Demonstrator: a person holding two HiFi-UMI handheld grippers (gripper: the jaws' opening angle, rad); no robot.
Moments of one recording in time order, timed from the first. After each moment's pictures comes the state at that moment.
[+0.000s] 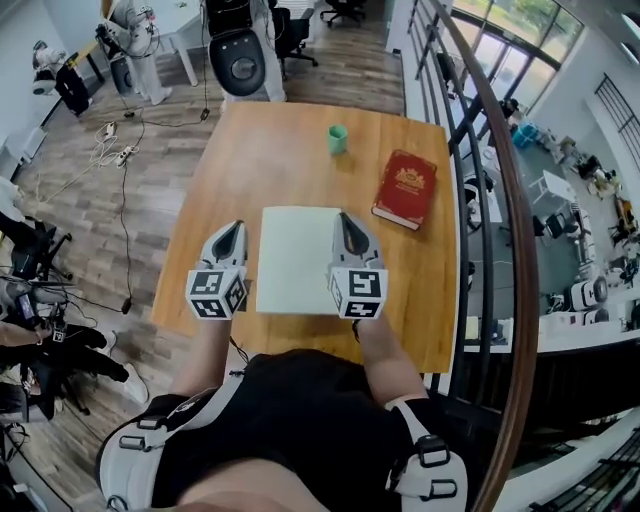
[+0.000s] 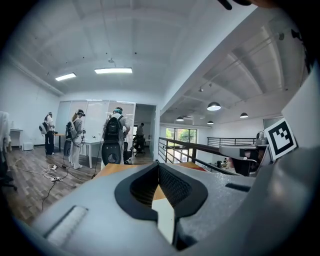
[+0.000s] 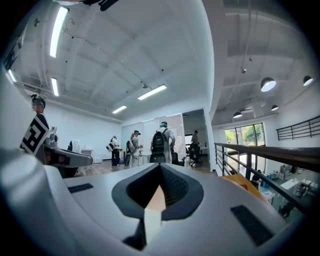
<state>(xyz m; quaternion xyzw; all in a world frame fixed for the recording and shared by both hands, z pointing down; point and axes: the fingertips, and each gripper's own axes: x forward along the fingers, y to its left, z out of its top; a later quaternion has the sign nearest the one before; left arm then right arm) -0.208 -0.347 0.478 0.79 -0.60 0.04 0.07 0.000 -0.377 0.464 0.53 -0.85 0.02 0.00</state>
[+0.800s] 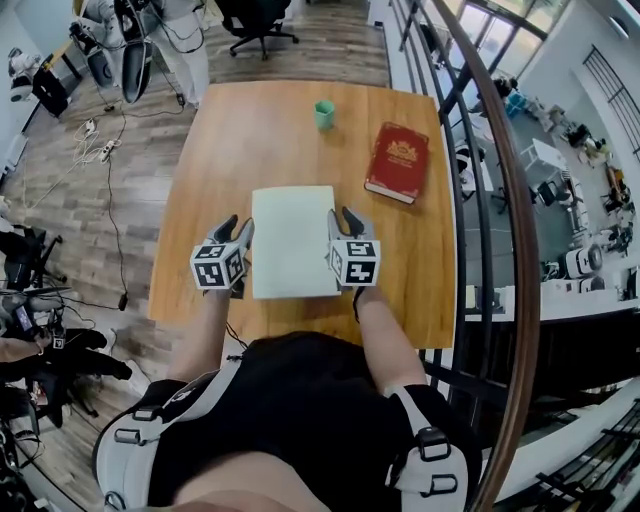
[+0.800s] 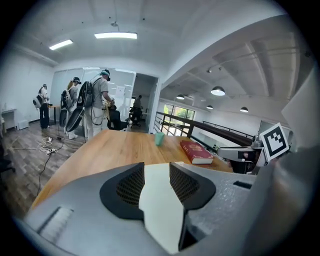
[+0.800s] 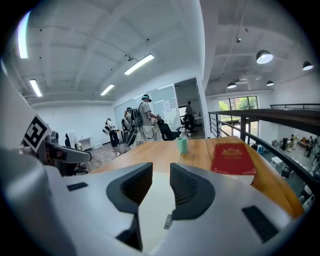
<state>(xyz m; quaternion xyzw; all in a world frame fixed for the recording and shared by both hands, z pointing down) -0.211 -0.373 0.597 0.79 -0.56 0.13 0.21 0.014 -0.398 0.599 0.54 -0.82 0.17 0.12</state>
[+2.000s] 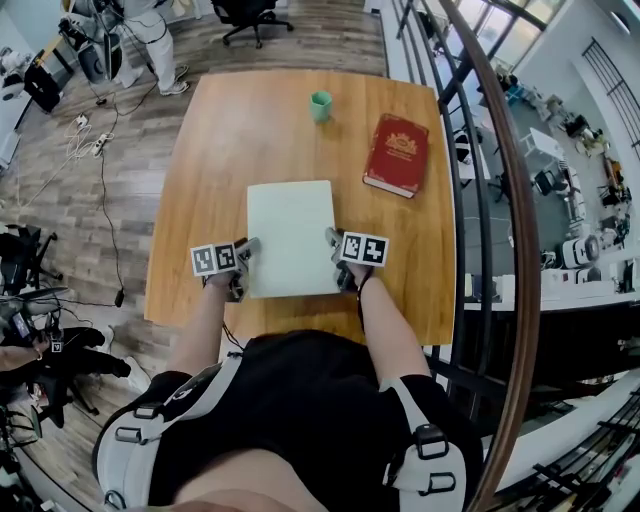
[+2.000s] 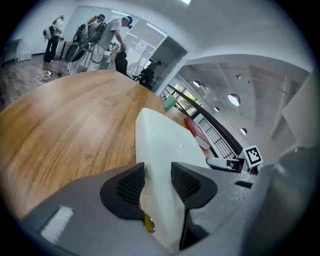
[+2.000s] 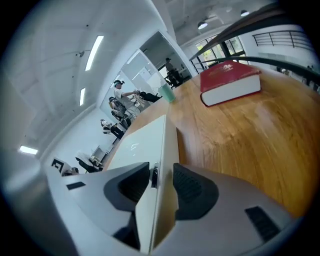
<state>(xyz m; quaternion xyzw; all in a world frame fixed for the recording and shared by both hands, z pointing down) -0.215 -0.357 0.752 0.74 -0.46 0.13 0.47 0.021 -0.386 0.760 0.45 -0.75 0.46 0.13</state>
